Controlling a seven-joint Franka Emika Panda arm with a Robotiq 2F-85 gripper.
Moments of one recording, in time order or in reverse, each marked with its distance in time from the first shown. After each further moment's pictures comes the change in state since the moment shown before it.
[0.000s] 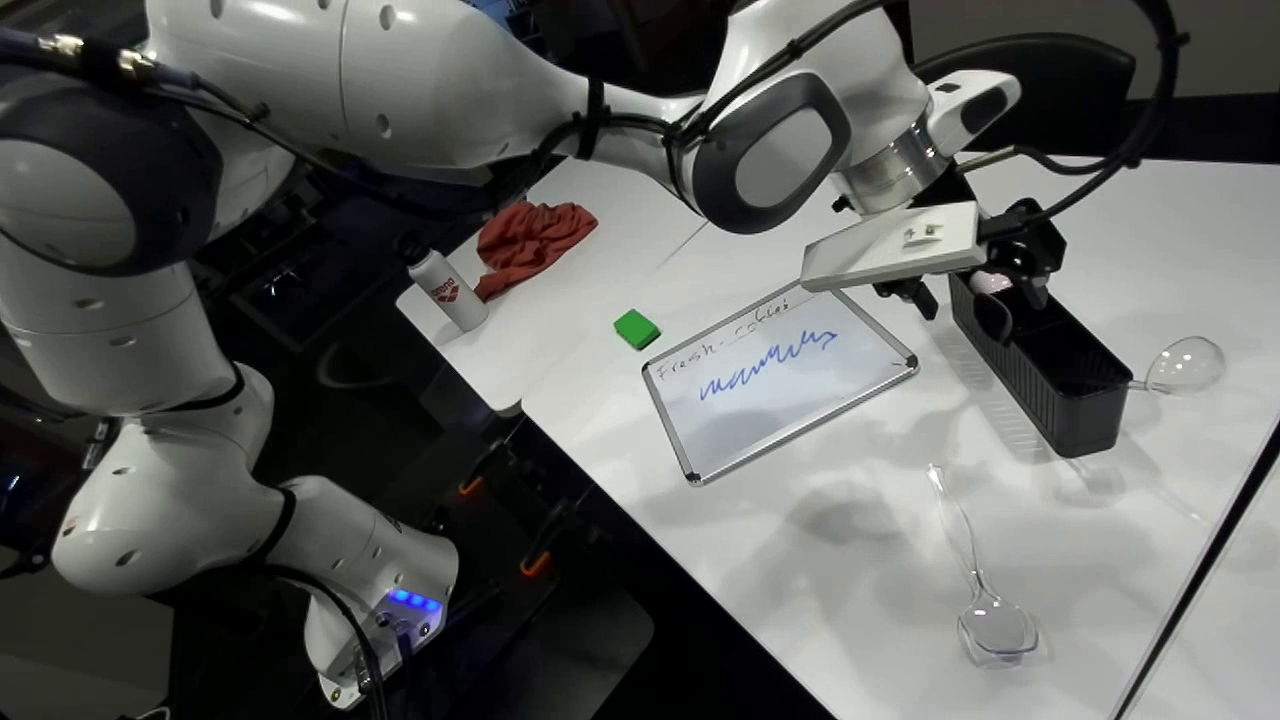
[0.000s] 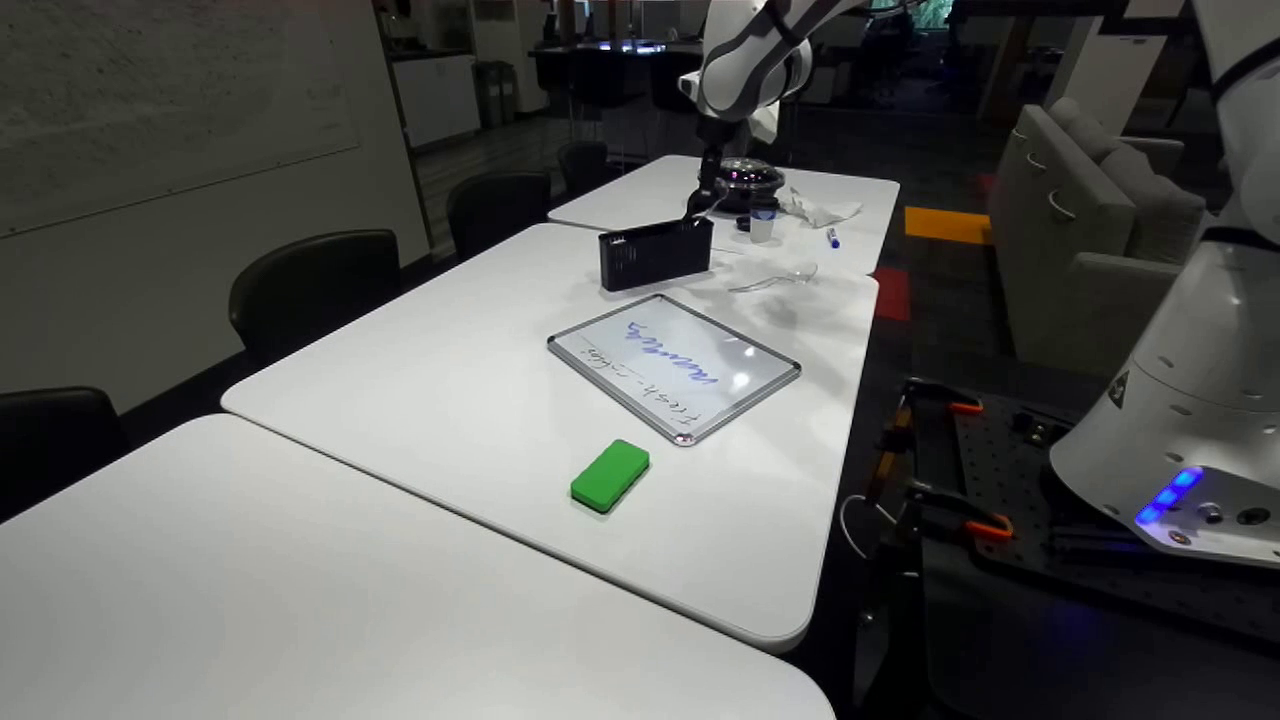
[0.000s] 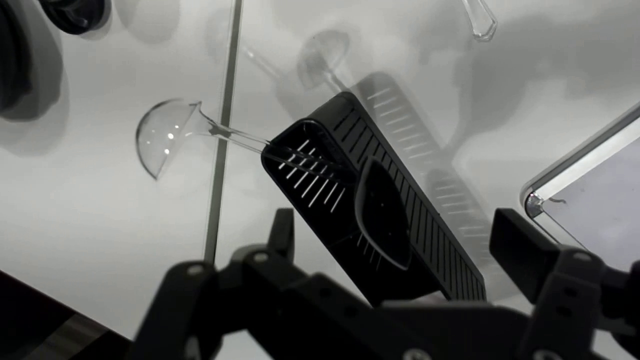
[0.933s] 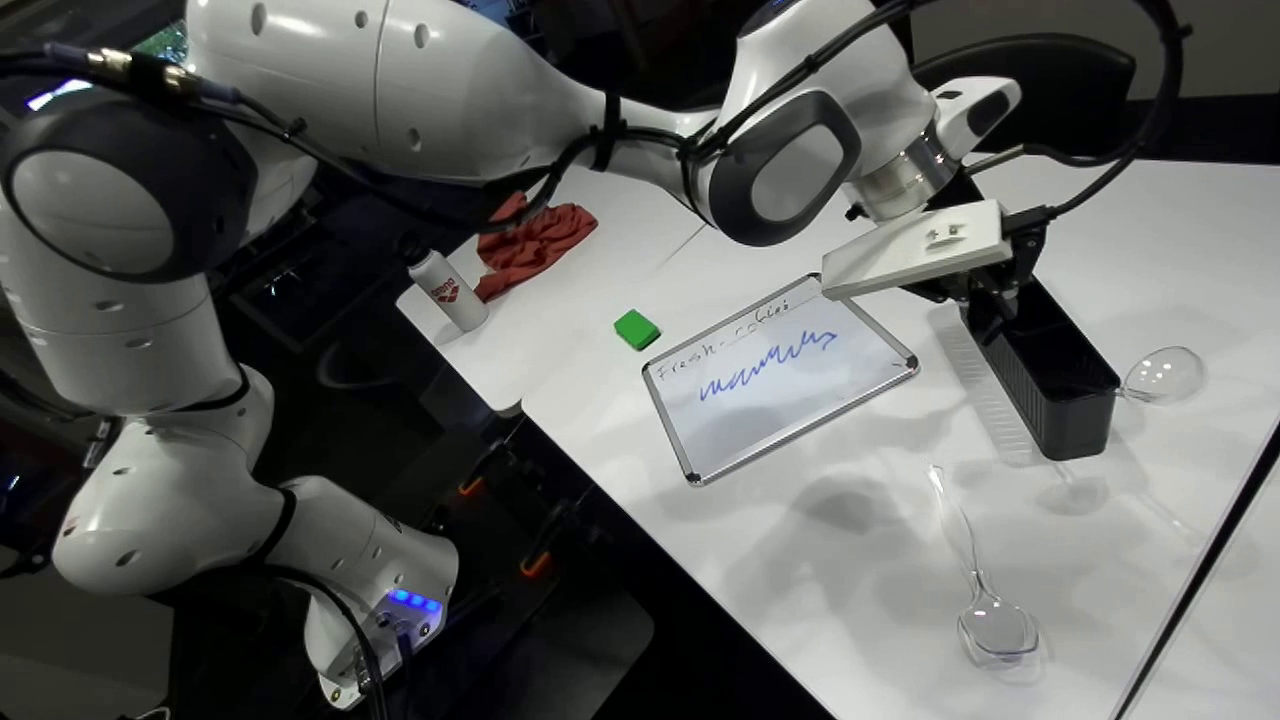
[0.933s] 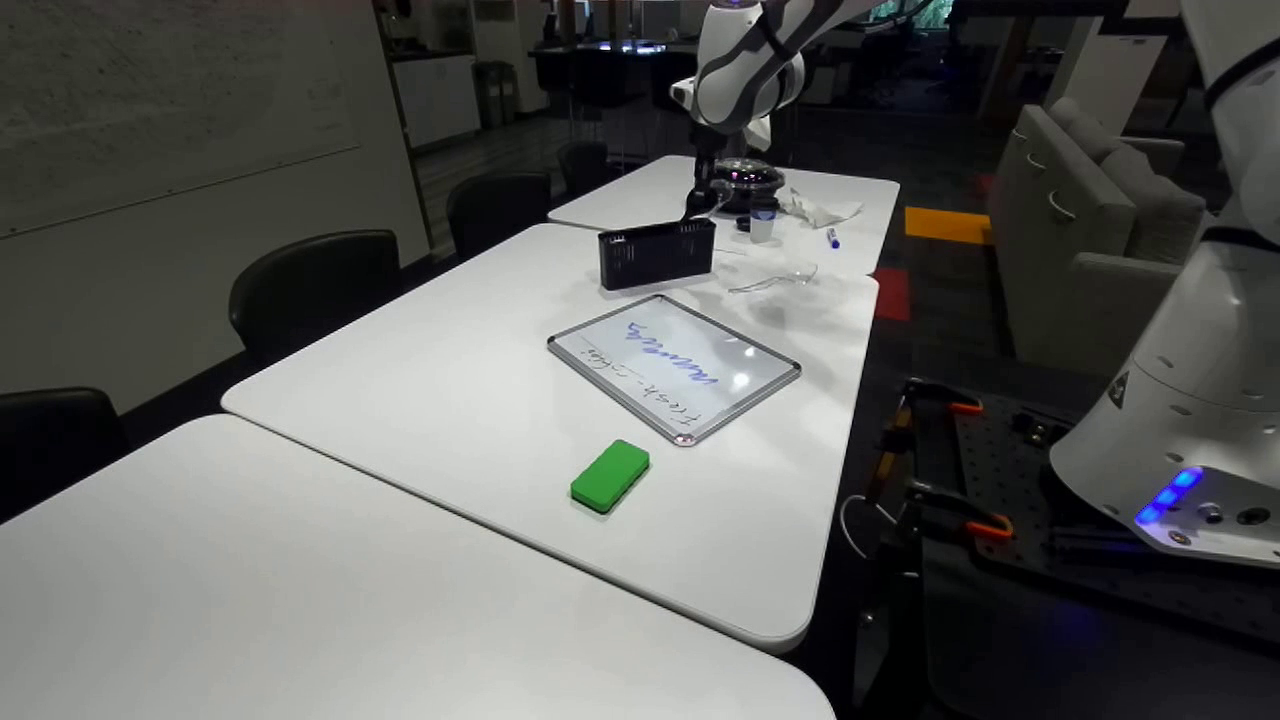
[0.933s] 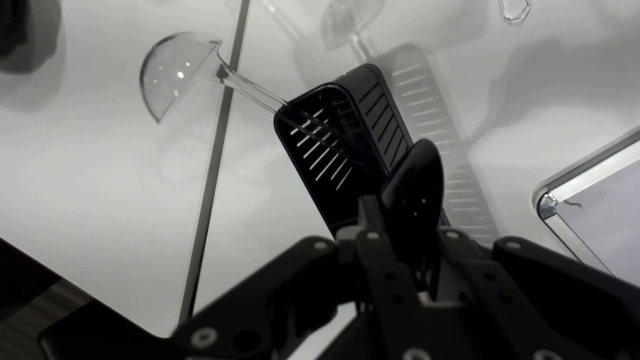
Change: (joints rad) arm 0.001 0.046 0.004 0.031 0.000 0.054 -0.074
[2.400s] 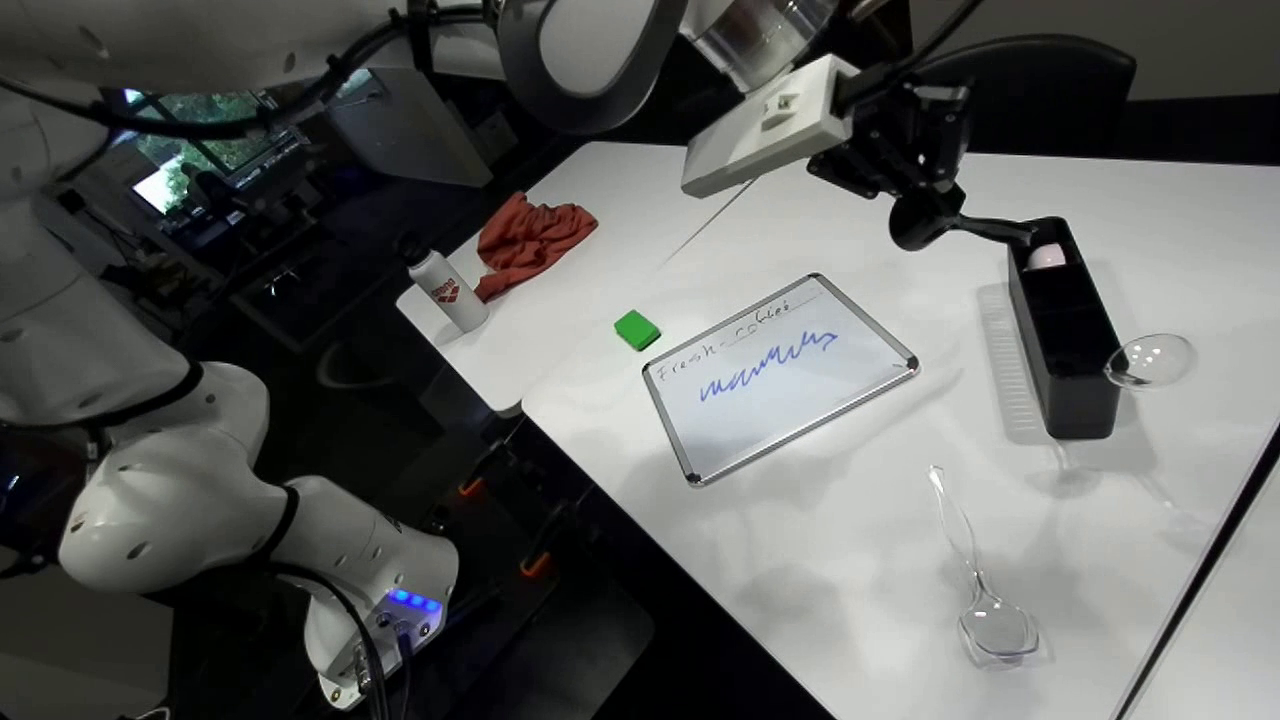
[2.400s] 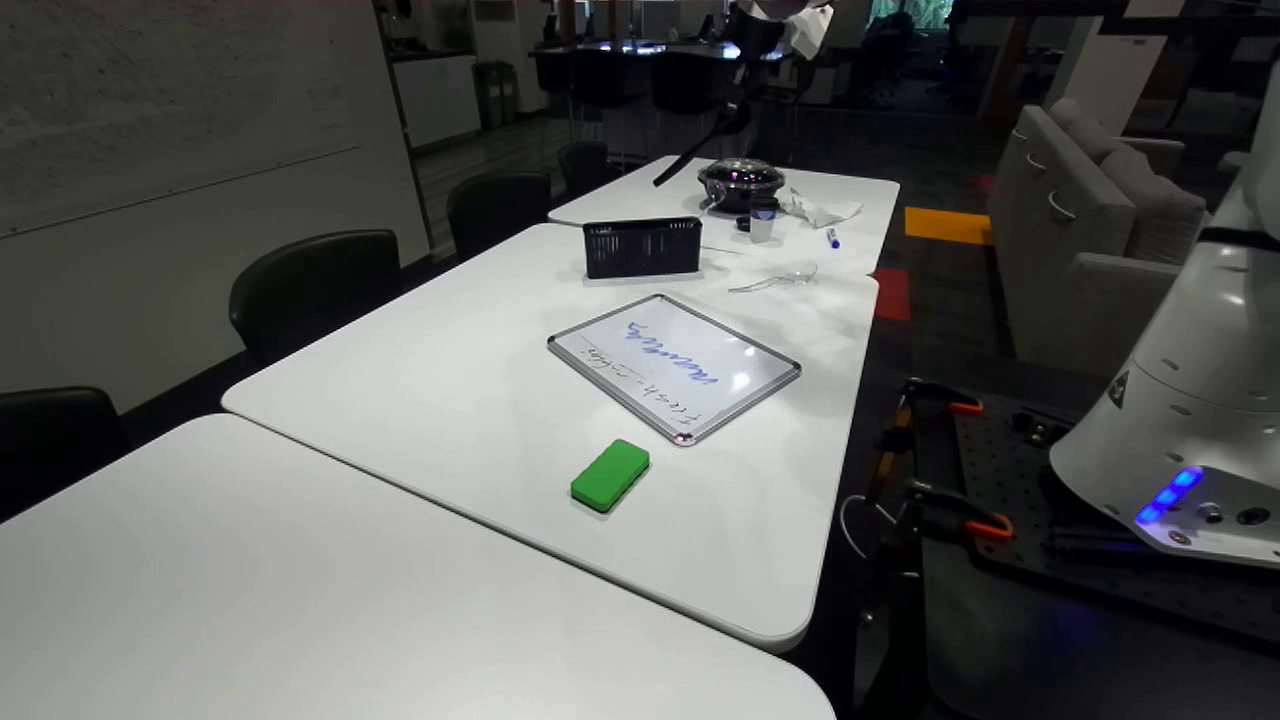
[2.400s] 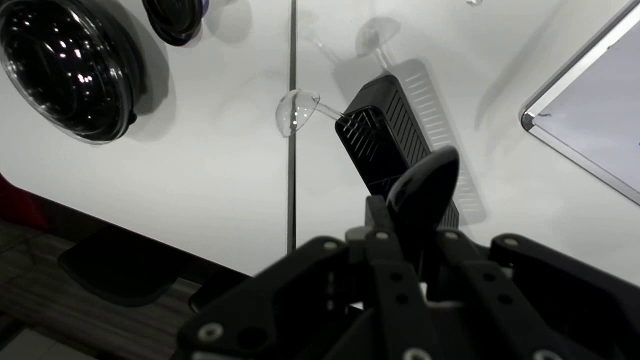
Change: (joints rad) arm 0.078 -0.417 -0.104 -0.267 0.056 -0.050 0.150
